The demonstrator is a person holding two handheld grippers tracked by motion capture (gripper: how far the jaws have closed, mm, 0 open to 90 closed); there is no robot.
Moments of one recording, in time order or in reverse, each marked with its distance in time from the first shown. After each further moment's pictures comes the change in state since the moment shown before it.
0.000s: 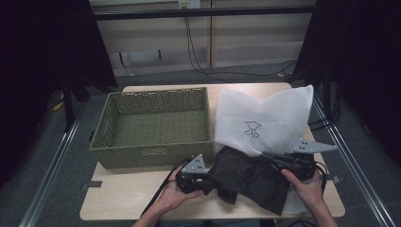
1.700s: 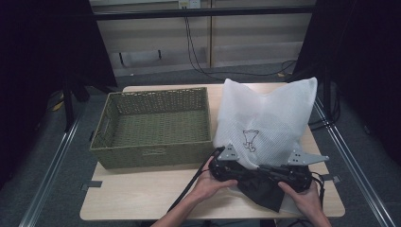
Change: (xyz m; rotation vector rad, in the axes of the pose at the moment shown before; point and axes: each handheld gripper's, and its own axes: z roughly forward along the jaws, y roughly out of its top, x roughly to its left) left arm 0.006 0.034 0.085 -0.035 0.018 -0.047; right arm 0.011 -0.032 0.005 0.102 0.011 -0.012
